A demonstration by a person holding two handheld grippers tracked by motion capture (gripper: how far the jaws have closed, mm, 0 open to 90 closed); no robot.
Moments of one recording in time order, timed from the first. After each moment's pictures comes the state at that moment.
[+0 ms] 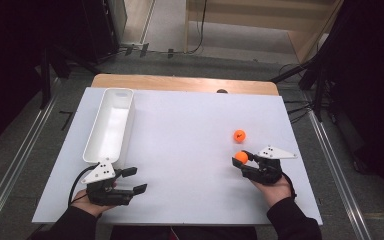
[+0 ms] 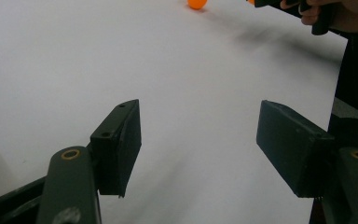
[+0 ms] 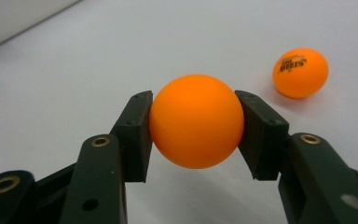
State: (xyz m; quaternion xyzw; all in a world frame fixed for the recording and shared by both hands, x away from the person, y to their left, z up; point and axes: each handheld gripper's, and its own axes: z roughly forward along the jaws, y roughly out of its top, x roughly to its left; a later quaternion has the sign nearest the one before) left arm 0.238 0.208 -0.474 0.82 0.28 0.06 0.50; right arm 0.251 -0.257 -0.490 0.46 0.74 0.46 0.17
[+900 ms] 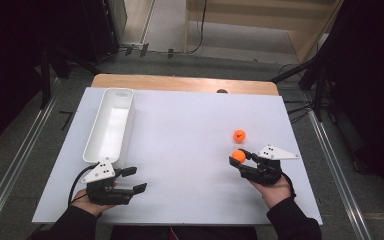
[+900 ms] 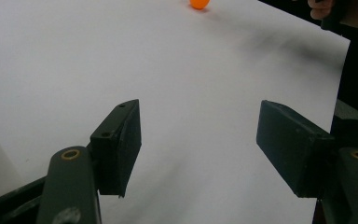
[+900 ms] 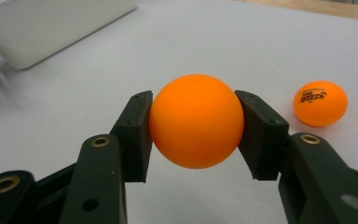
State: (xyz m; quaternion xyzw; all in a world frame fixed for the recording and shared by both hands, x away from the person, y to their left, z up) left arm 0.240 0.209 -0.475 0.82 0.29 0.06 0.50; right arm 0.245 -0.248 -0.476 0.44 0.74 0.48 0.16
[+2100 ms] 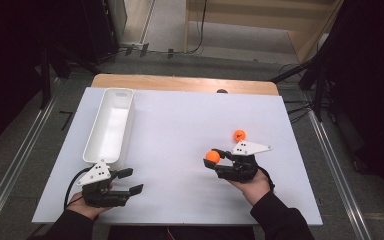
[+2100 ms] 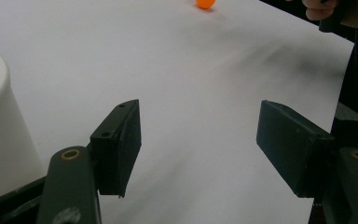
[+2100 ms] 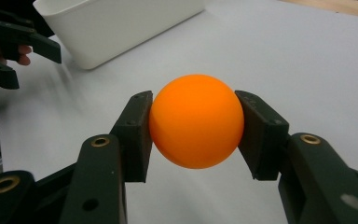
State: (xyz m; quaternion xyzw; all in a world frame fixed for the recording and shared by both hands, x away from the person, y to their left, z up) left arm 0.233 0.218 -0.476 0.81 0.30 0.06 0.50; right arm 0.260 -0.188 -0.463 0.36 0.78 0.50 0.10
